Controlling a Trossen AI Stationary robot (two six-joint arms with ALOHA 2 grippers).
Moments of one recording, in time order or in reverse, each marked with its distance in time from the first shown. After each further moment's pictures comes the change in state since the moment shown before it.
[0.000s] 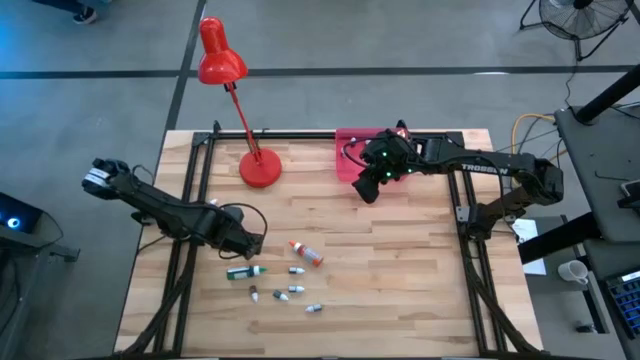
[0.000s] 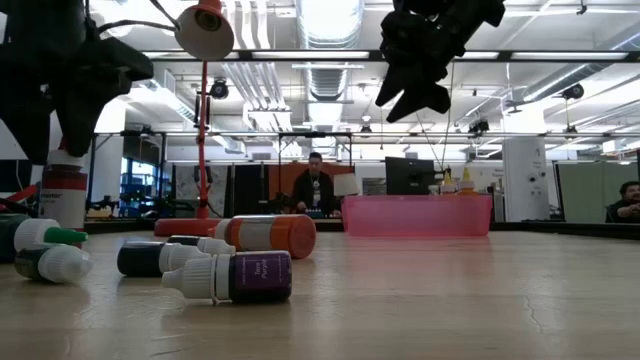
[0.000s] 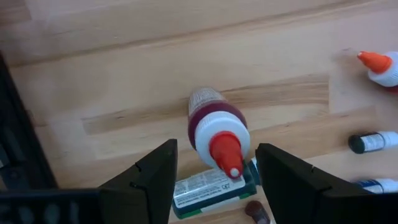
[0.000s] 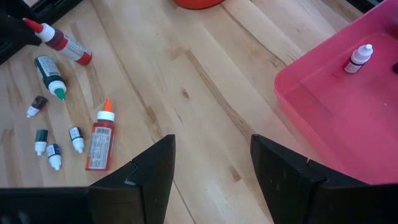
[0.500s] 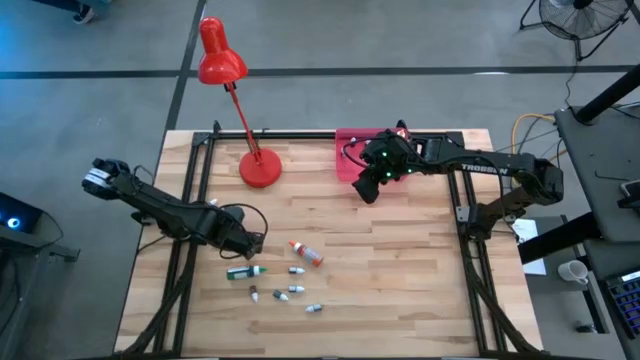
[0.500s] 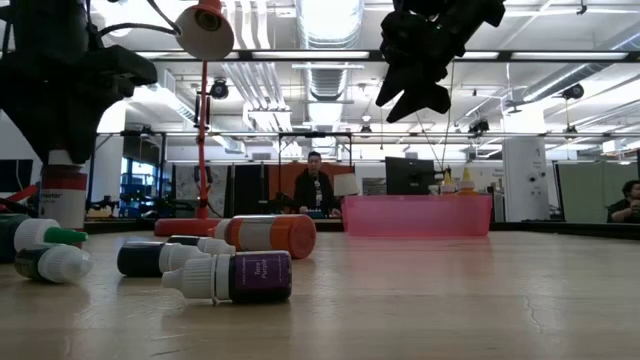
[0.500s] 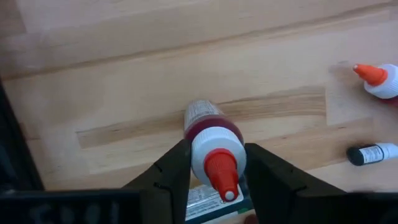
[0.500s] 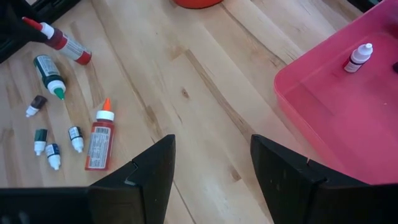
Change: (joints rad) left arm 0.002 0.000 -0.024 0.031 -0.039 0.004; right arm 0.000 0.000 -0.001 -0.001 0.001 0.000
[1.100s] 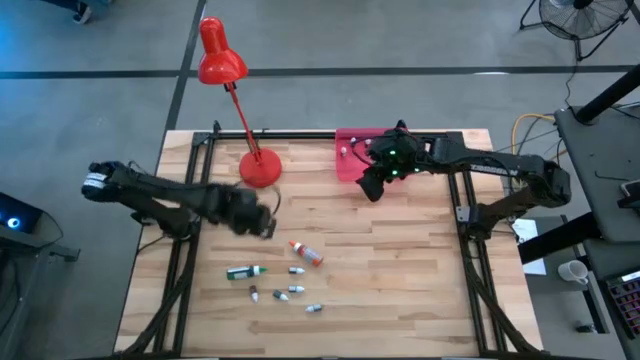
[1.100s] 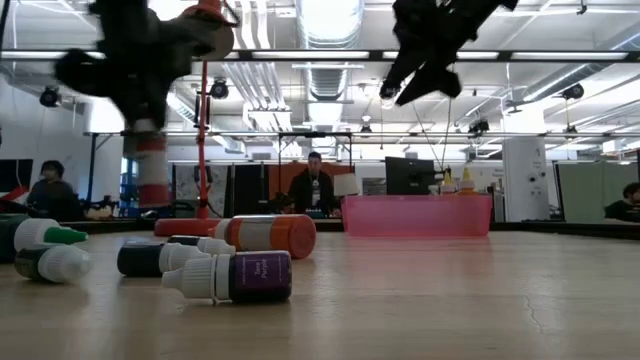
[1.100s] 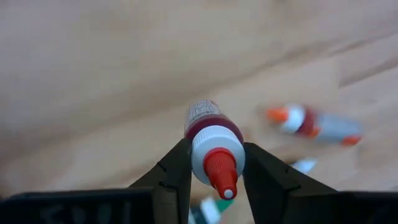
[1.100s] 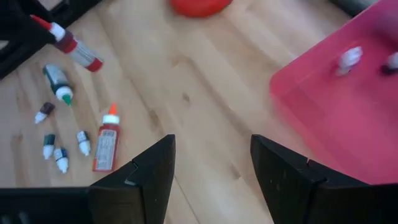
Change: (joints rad) left arm 0.245 0.016 0.162 0.005 0.007 0.366; right arm 0.002 -0.078 0.000 -0.029 0.039 0.017
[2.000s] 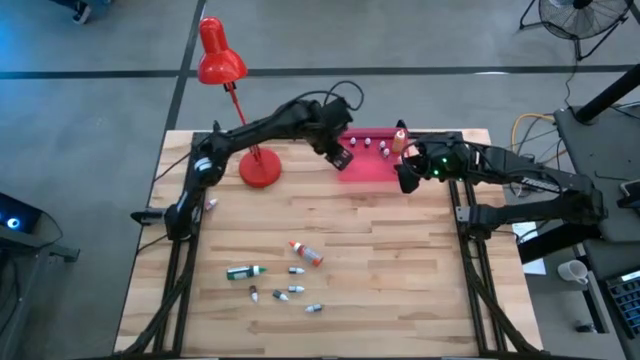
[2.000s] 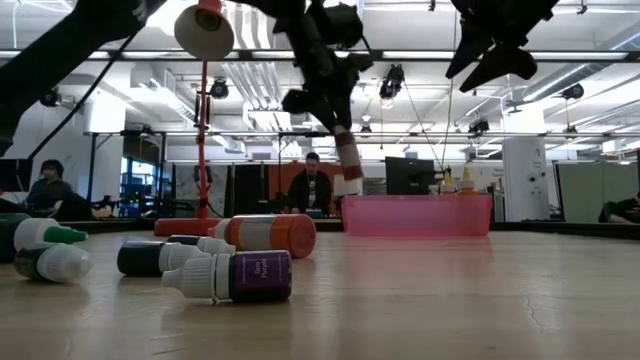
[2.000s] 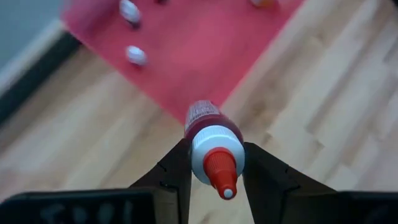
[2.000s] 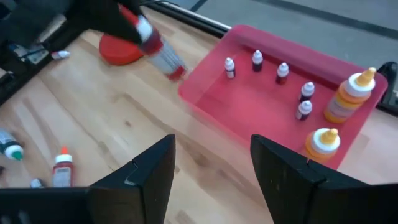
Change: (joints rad) left arm 0.506 0.885 1.246 -0.134 0.151 1.047; right arm 0.020 -0.387 -0.165 -0.153 0.322 0.172
